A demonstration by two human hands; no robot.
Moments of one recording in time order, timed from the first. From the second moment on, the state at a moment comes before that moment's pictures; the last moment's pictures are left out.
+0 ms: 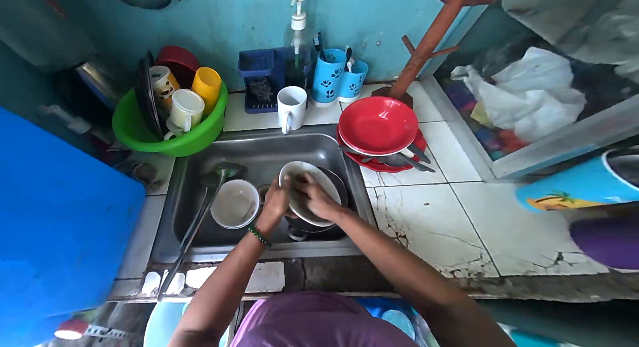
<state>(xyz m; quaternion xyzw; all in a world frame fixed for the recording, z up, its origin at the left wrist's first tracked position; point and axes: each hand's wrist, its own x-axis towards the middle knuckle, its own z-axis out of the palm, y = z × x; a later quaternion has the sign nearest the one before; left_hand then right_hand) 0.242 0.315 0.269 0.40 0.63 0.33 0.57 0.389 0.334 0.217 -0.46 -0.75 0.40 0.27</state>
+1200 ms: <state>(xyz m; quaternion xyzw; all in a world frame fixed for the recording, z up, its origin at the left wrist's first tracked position) 0.218 0.301 0.305 0.49 0.44 0.42 0.62 0.385 0.347 0.298 -0.35 -0.84 0.12 0.39</state>
